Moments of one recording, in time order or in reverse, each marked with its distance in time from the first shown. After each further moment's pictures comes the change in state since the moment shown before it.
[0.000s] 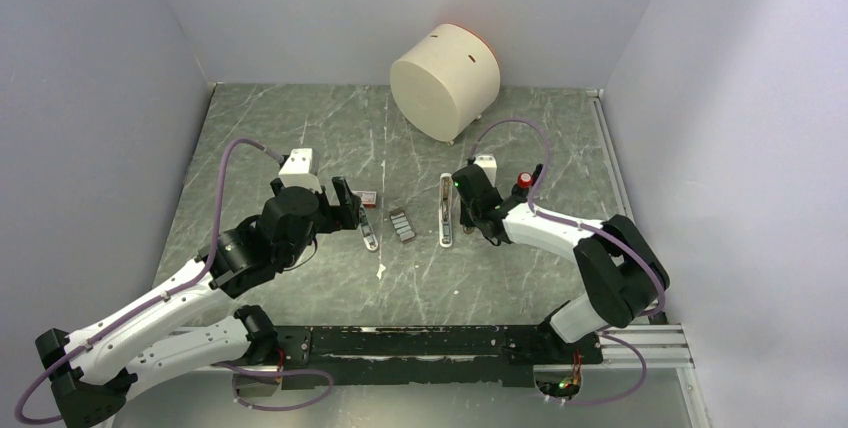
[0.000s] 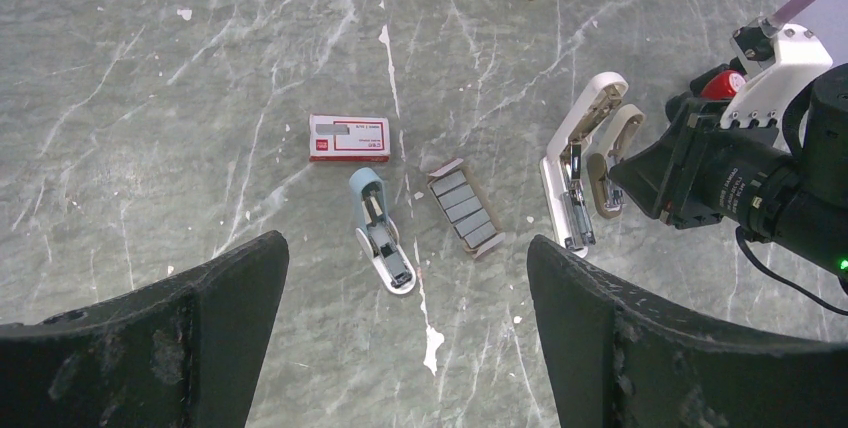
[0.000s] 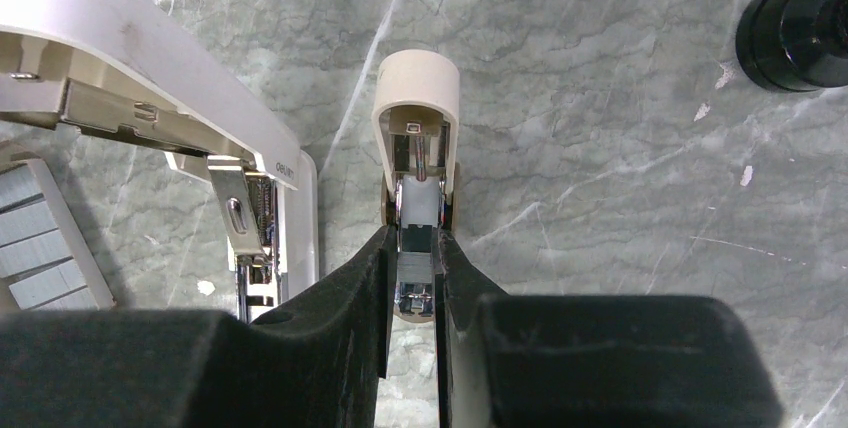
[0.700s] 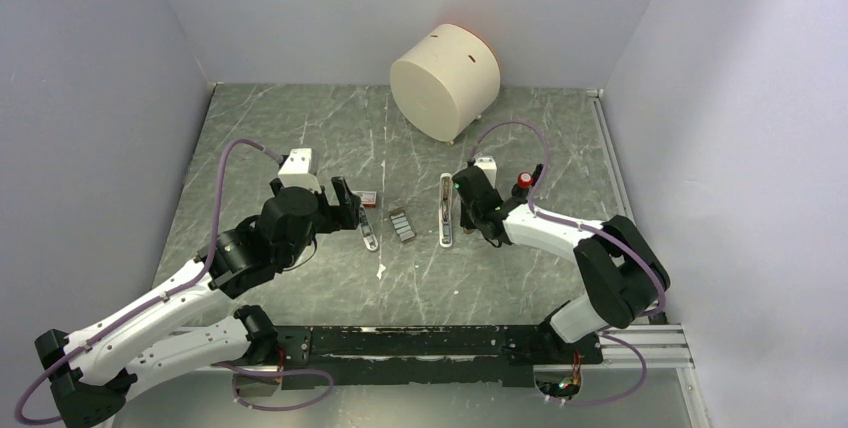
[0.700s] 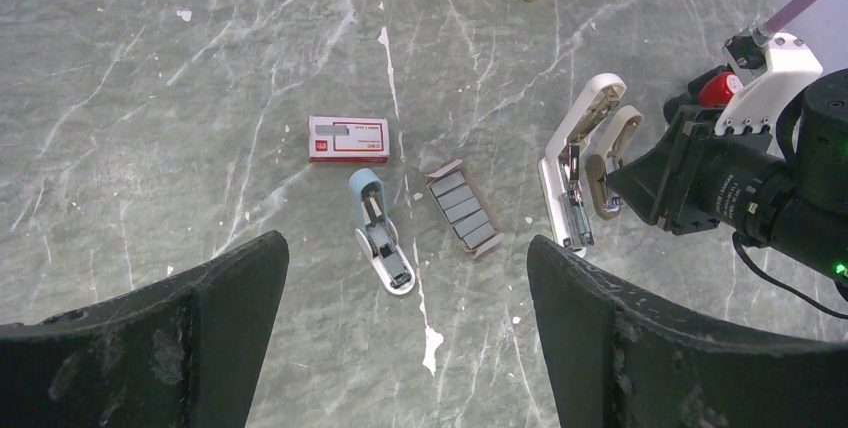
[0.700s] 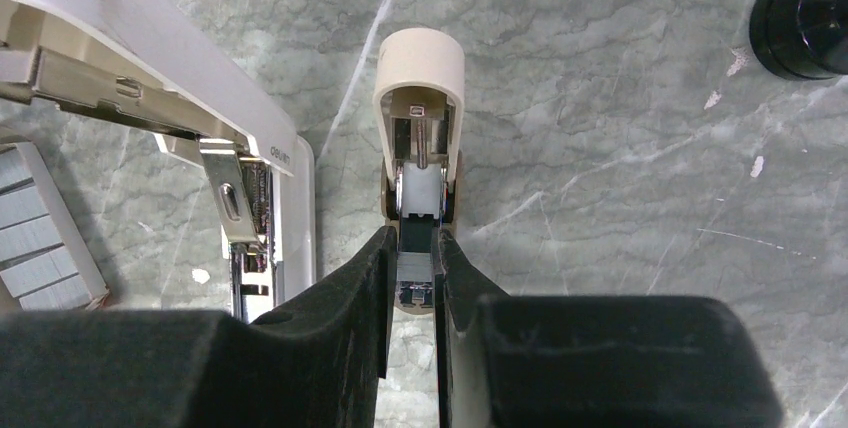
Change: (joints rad) left arm 0.000 -0.004 0.000 0.000 0.000 -0.001; right arm 0.000 -0.002 -0.011 -0.003 -0.016 0.000
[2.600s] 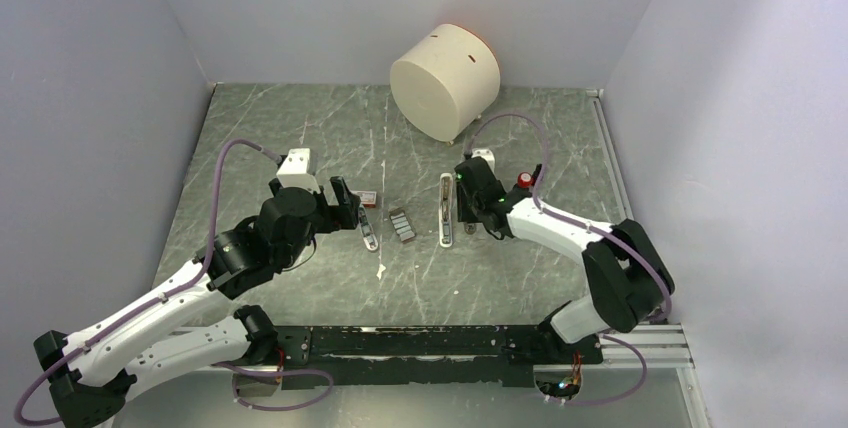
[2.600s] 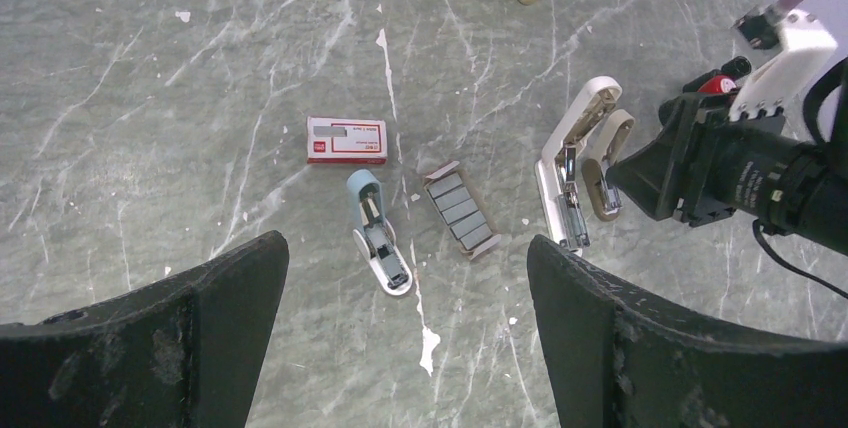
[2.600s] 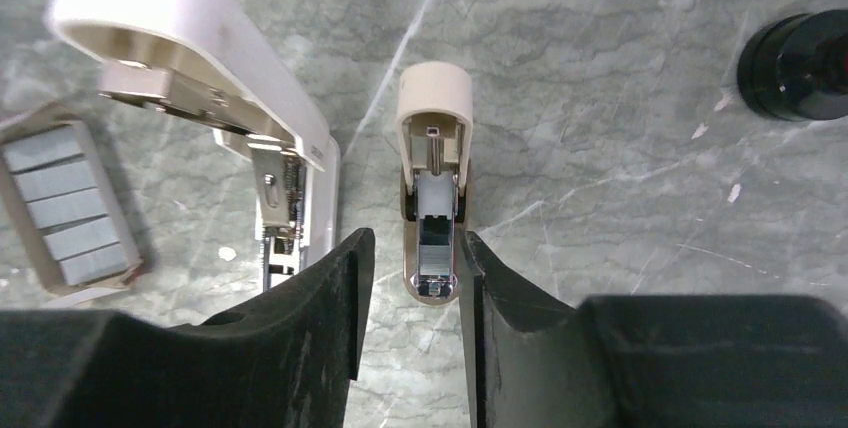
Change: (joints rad) left arm 0.000 -0.007 0.000 0.000 0.000 -0.007; right arm -0.019 -0.017 0.057 -0.074 -0.066 -0.082
